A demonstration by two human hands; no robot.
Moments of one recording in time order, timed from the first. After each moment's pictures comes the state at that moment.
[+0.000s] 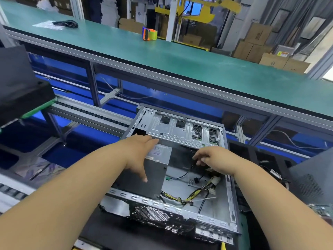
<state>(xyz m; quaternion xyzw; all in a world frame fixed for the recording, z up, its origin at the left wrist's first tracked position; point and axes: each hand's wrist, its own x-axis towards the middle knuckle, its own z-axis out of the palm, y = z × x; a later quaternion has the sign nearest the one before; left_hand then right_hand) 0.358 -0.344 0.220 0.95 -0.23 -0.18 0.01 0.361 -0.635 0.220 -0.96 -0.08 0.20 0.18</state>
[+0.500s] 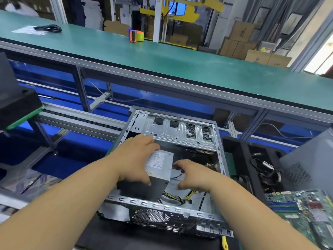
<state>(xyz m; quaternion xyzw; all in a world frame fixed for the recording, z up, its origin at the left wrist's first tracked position) 0.343 -0.348 0.218 0.94 -0.32 -0.02 0.08 0.327 -0.588 0.179 -0.95 -0.10 0.23 0.20</state>
